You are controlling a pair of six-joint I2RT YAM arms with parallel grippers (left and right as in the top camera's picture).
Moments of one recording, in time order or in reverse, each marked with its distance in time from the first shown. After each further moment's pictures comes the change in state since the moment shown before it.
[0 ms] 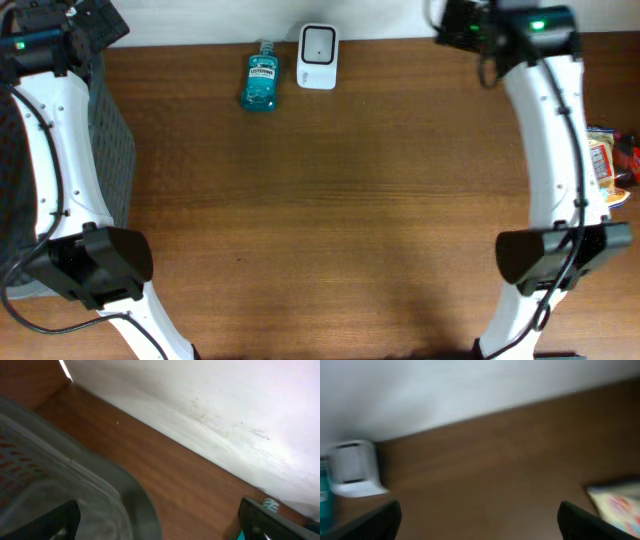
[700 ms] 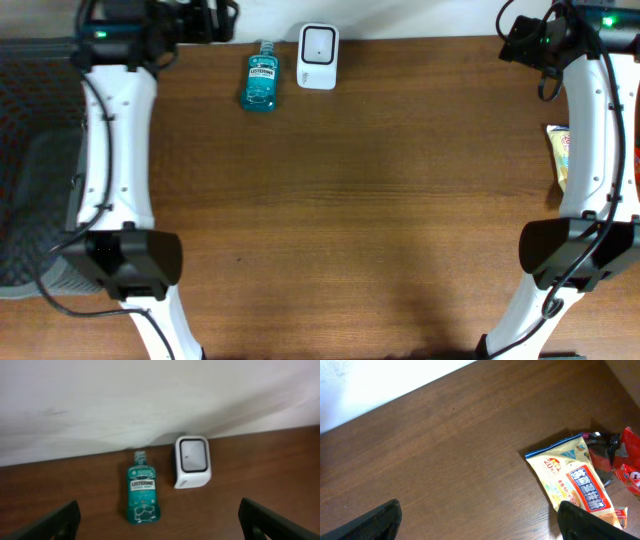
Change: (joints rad) left arm -0.240 0.009 0.006 0.050 0.440 0.290; right arm -0.191 0.014 -0.004 -0.095 -0.002 0.000
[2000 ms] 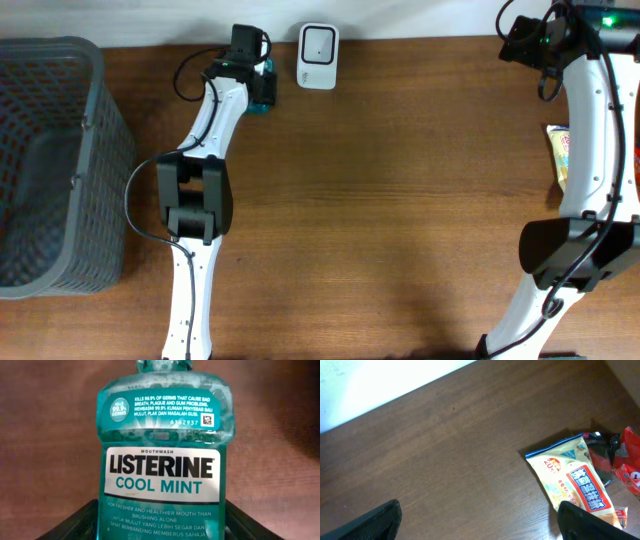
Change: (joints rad) left arm -0.148 0.556 0.032 0.128 -0.389 -0.006; right arm 0.000 0.000 0.000 0.000 0.000 0.000
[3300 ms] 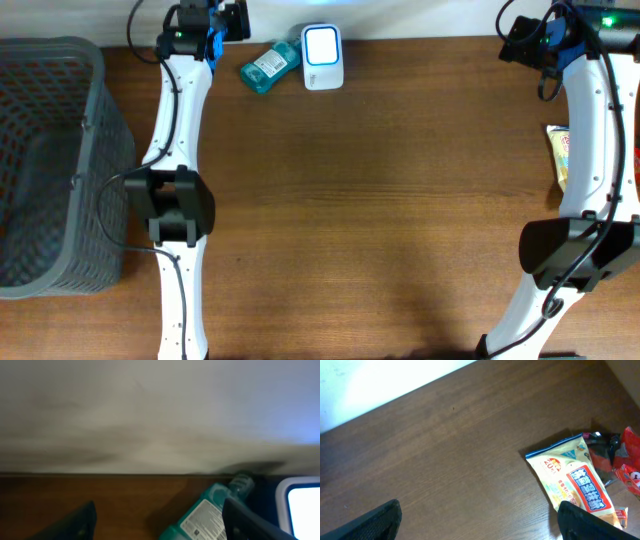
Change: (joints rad) left arm 0.085 -0.070 0.237 0.114 0.074 -0.059; right arm 0.000 0.000 0.000 -0.001 0.000 0.000
